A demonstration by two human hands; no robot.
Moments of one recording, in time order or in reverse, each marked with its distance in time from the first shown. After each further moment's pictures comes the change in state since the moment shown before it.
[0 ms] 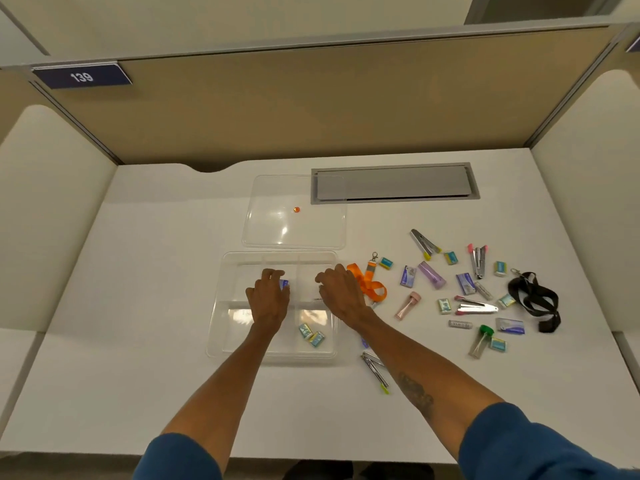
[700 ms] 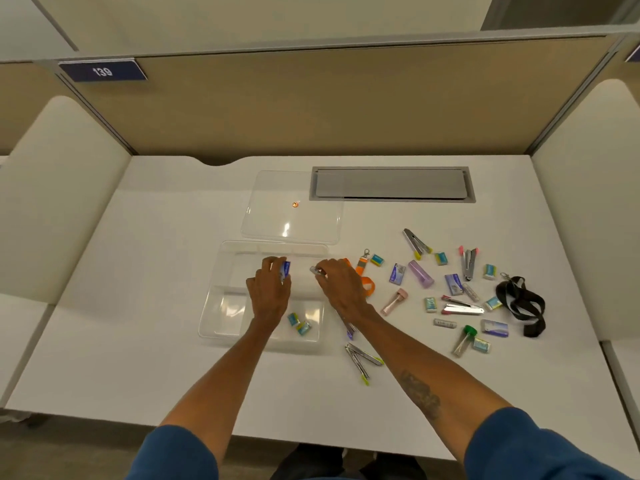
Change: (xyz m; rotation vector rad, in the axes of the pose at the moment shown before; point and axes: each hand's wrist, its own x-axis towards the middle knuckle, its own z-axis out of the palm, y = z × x) left_hand -0.036 0.040 -0.010 -0.057 0.130 0.021; right_hand -0.029 0.014 -0.038 0.277 0.121 0.068
